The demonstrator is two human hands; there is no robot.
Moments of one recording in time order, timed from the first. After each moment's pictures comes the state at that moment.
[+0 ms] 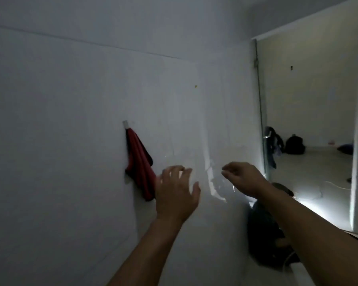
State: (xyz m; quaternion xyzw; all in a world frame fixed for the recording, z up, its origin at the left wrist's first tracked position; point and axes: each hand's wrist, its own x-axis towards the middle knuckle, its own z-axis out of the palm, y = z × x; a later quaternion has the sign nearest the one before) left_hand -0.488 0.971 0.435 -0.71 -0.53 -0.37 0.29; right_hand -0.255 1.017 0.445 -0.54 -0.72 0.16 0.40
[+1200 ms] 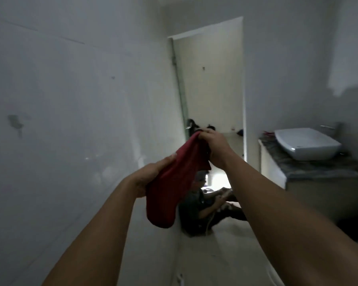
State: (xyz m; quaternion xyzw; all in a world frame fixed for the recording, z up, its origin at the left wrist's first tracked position) left_hand -0.382 0.968 0.477 -0.64 -0.44 -0.20 -0.59; right_hand -0.160 0.963 0.476 -0.44 -0.41 0.41 0.69
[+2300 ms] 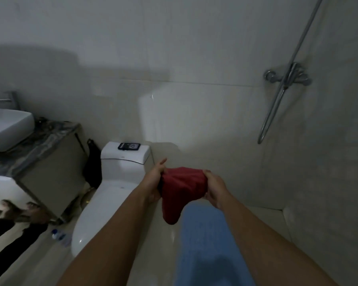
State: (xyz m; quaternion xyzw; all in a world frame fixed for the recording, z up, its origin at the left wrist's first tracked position) left_hand 0.003 0.707 0.250 -0.58 -0.06 0.31 -0.75; right_hand -0.062 0.524 0.212 -0.55 0.35 -0.02 0.76
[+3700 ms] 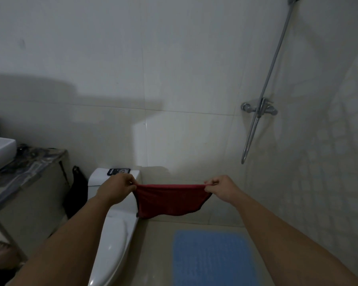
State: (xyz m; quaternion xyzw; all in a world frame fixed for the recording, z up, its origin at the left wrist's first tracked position) left_hand 0.080 0.850 0.277 -0.93 0.25 0.04 -0.25; right_hand -0.090 0.525 0.275 -0.85 0.22 -0.09 0.47
